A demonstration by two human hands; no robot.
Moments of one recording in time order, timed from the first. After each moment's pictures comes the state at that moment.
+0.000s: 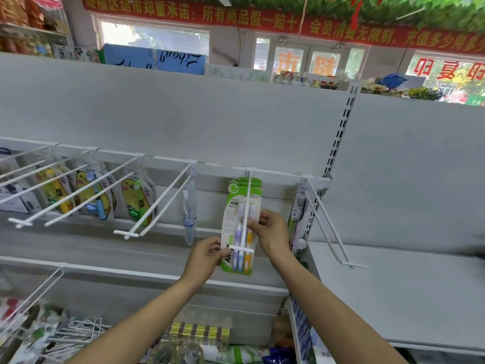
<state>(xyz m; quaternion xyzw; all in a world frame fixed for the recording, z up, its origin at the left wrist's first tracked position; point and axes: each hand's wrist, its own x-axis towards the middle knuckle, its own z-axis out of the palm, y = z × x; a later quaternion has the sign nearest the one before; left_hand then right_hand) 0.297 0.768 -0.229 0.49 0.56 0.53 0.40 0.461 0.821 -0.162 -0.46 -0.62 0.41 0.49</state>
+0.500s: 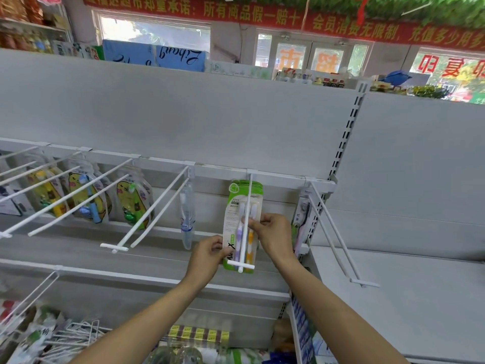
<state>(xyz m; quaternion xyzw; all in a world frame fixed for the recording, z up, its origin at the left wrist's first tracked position) 0.297 0.794 -0.232 0.52 0.57 0.52 0.37 0.463 0.839 -0.163 -0.50 -0.64 0.34 0.47</state>
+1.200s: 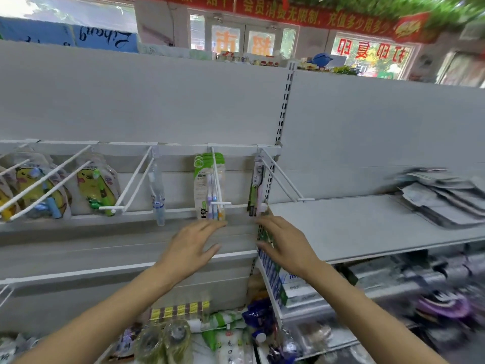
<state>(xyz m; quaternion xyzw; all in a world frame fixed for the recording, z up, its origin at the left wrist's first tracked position) 0.296 0.709 -0.209 0.85 0.45 0.27 0.01 0.569 0.687 -0.180 -0.50 -0.83 -0.01 0.23</state>
